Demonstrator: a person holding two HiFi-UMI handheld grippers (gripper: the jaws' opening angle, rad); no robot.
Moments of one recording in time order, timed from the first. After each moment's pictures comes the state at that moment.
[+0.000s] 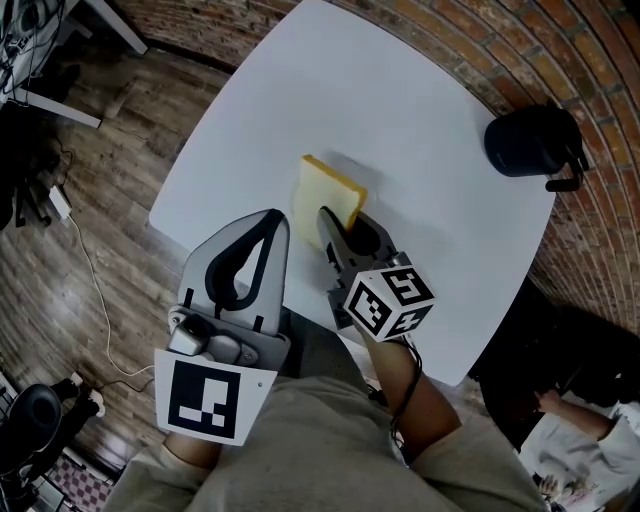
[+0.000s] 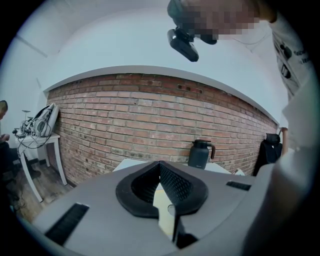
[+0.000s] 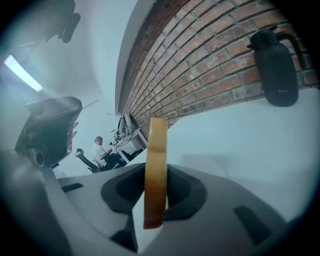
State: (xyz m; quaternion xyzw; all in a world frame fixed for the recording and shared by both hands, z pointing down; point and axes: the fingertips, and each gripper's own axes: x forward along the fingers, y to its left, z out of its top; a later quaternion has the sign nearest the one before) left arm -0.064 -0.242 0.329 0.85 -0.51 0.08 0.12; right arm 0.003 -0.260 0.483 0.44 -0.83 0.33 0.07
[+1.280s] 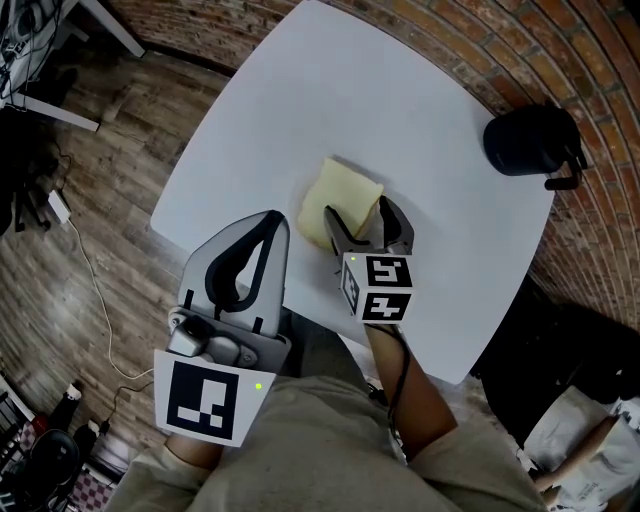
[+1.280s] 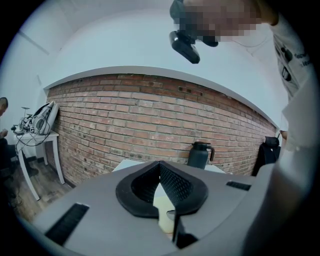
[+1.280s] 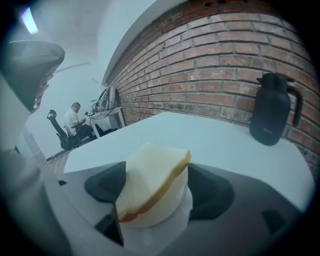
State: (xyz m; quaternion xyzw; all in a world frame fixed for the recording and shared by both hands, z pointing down) left arm -0.070 -0.243 0.327 0.85 -0.50 0.07 0.13; right arm 0.041 -0.276 0.521 0.54 -0.77 0.23 0.25
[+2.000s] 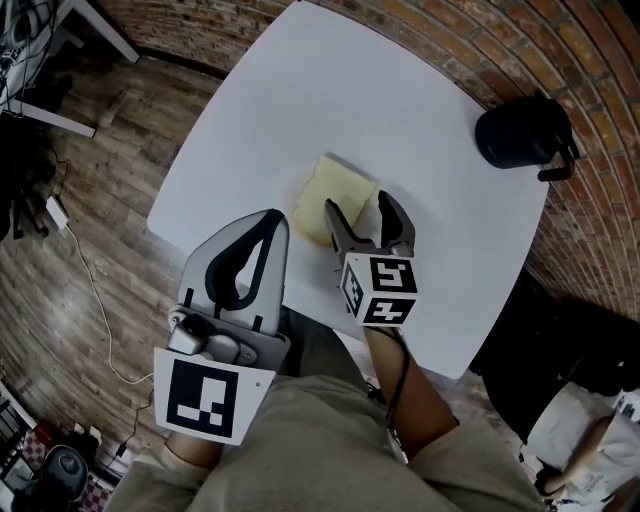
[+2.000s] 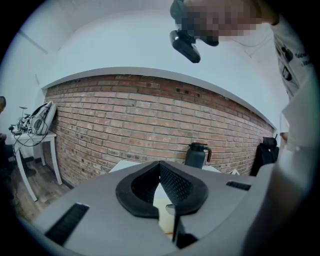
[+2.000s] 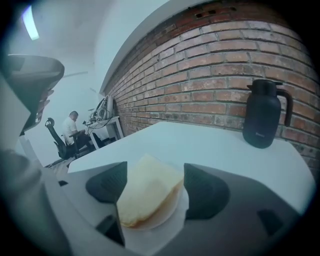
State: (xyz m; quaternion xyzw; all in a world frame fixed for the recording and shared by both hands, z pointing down) left arm -0.060 -0.238 0.322 0.86 -0.49 0.07 0.12; right arm 0.051 -0.277 0.494 0.56 -0.77 0.22 0.20
